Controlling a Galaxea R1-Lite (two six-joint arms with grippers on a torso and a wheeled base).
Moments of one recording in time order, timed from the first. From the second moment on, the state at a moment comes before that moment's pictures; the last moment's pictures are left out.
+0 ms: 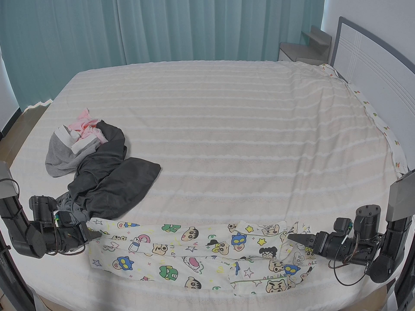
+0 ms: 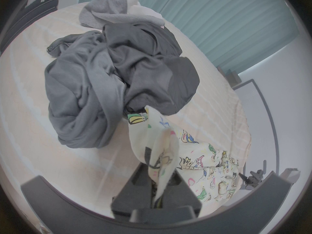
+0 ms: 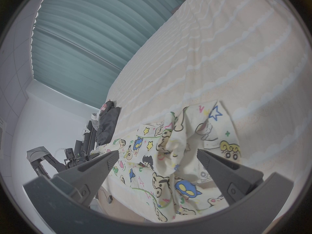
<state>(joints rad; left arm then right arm) 0.24 2.03 -0.29 -0.92 -0.50 -0.37 0.30 2.10 -0.02 -1.55 0.31 0.70</state>
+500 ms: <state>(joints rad) 0.45 1.97 -0.30 -0.91 -0.58 -0.37 0.30 2.10 -0.02 -1.55 0.31 0.70</state>
